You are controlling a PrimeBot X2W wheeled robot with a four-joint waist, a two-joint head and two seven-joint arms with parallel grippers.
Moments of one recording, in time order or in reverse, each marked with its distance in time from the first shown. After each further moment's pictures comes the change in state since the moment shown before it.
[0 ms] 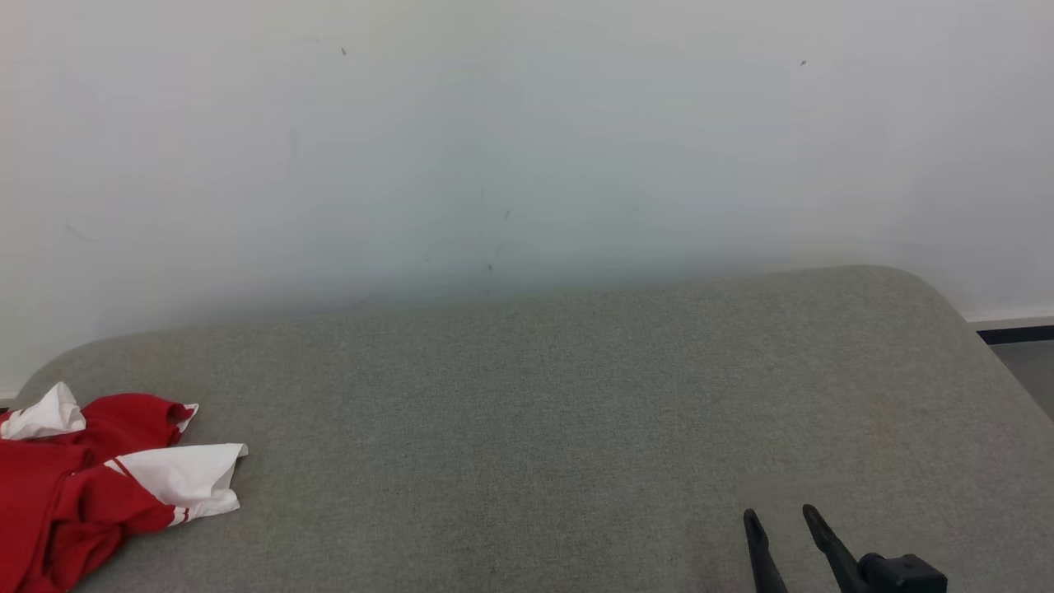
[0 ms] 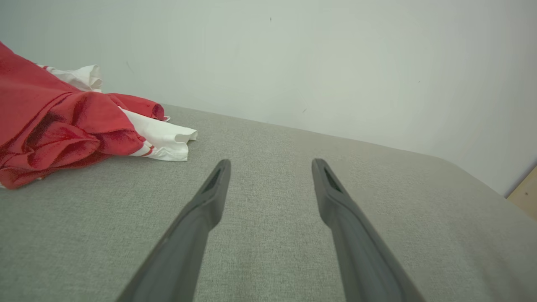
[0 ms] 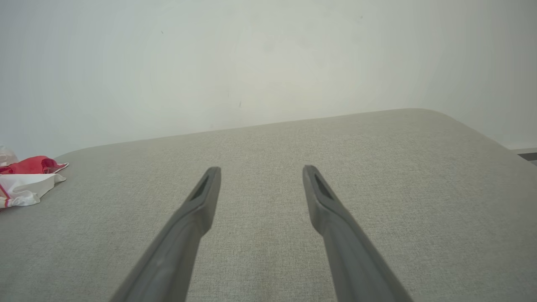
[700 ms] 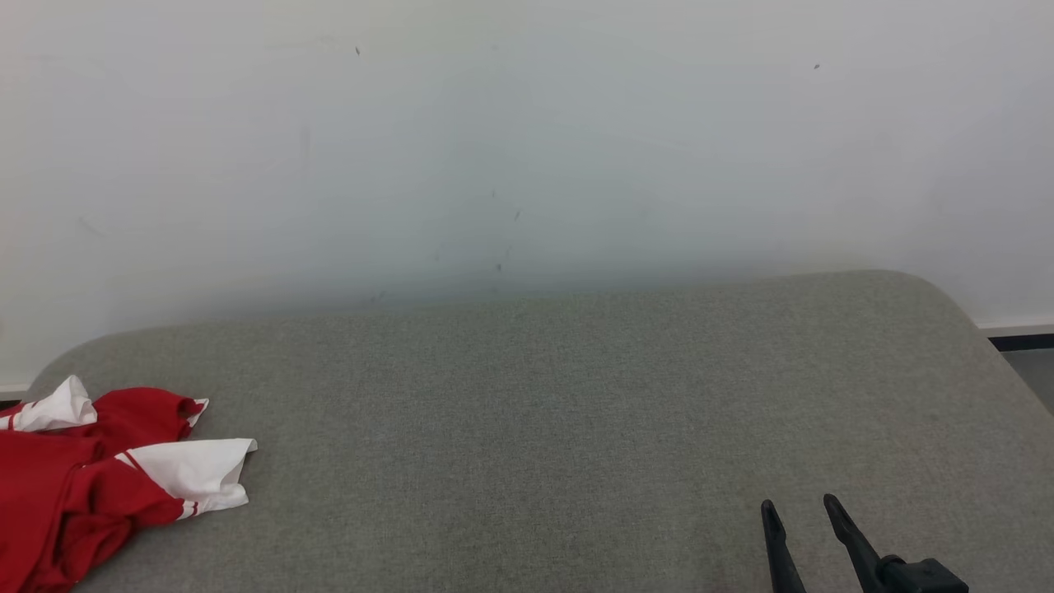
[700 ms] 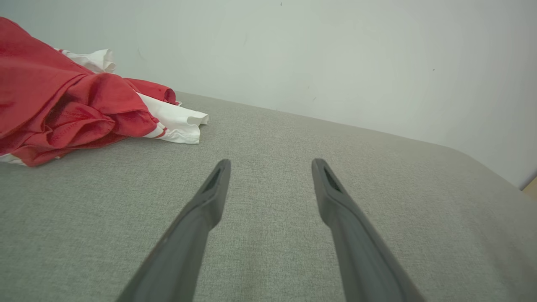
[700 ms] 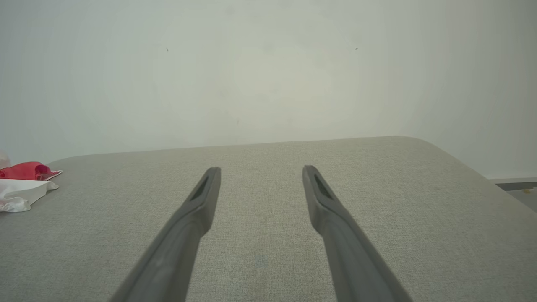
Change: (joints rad) left arm 0.016 -0.002 -0.011 0.026 0.012 0.021 0.003; right arm 0.030 -0.003 -0.026 -0.074 -0.058 0.000 -0.033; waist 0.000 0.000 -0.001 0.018
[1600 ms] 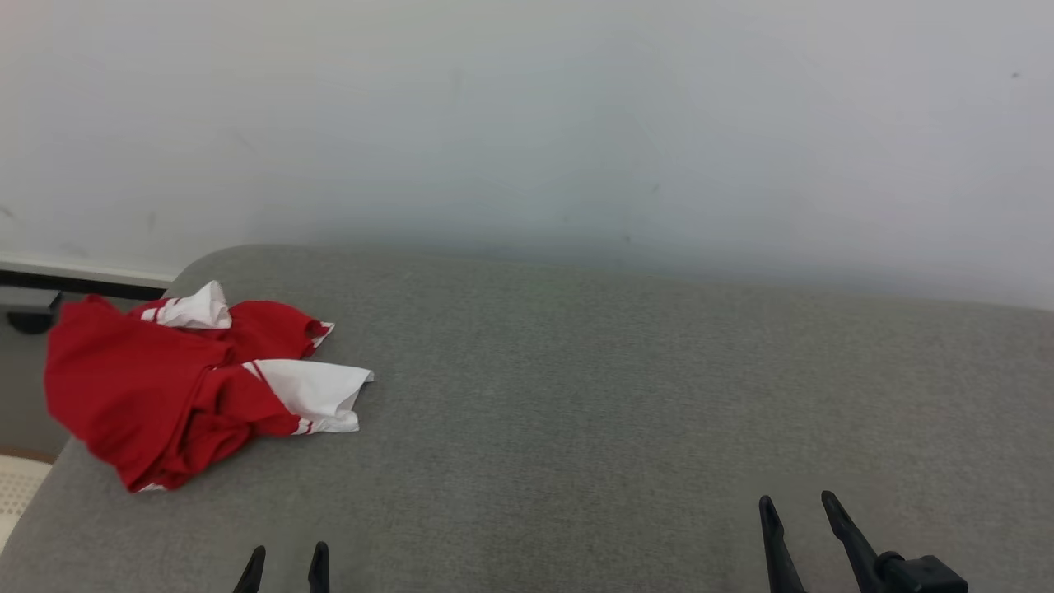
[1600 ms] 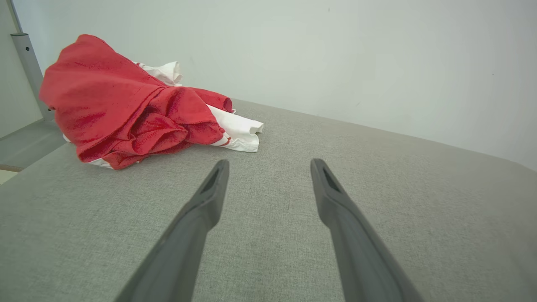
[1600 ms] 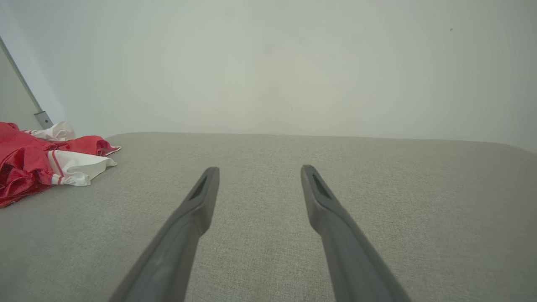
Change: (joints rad) left arm -0.180 0.039 -0.044 0.066 0.020 0.004 0.082; right arm -0.002 0.014 -0.012 -0.004 0.008 0.000 0.003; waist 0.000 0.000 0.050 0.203
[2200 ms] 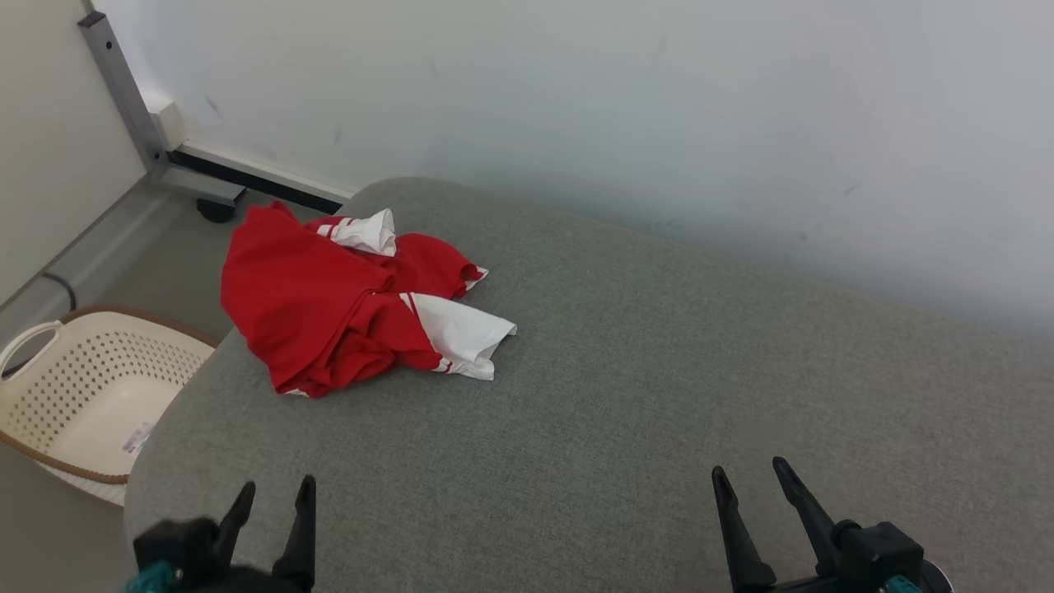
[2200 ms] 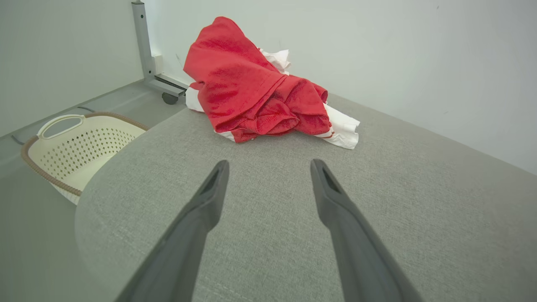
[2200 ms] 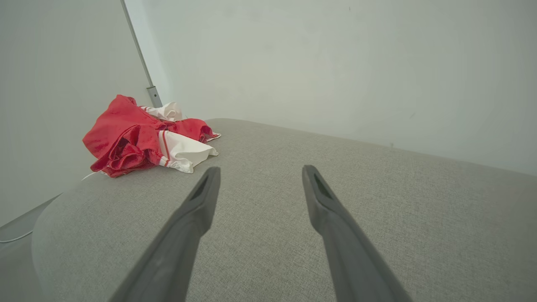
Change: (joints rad) left arm -0.124 0.024 0.024 0.042 -0.064 0.002 0.140; right arm -0.081 0.007 0.079 0.024 0.010 0.000 -0.007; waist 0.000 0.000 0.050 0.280
